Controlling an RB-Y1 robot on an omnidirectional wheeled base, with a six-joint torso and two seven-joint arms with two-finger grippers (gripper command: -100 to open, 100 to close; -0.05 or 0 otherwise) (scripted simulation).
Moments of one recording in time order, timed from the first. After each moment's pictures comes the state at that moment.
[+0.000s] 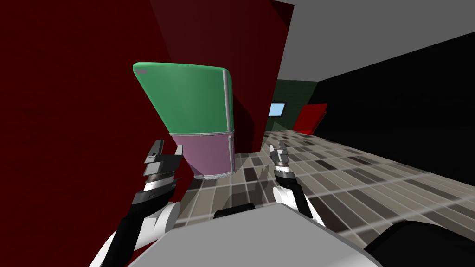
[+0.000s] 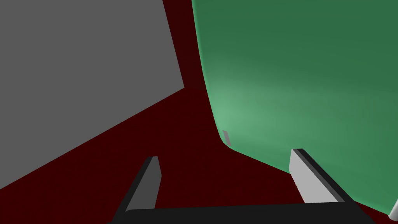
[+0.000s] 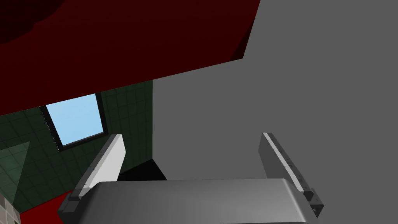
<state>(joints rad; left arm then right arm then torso) 0.47 0.05 0.07 -2.40 -0.01 -0.37 0.13 0.51 -0.01 -0.05 -2.25 -0.10 -0.44 0.06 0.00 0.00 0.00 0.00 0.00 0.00</state>
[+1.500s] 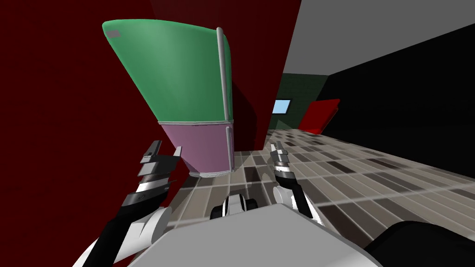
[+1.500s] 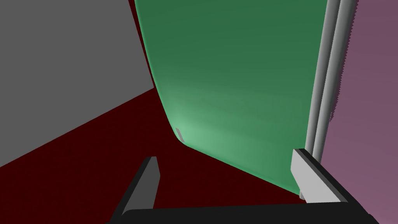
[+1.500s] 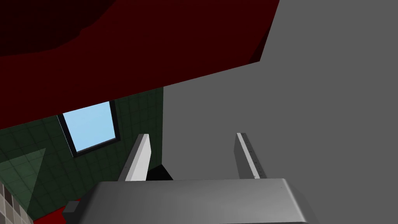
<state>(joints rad) 0.50 0.14 0.12 -2.42 0.08 -0.29 0.20 0.51 -0.01 -0.05 -2.25 -0.10 -0.44 0.06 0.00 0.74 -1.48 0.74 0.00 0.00</state>
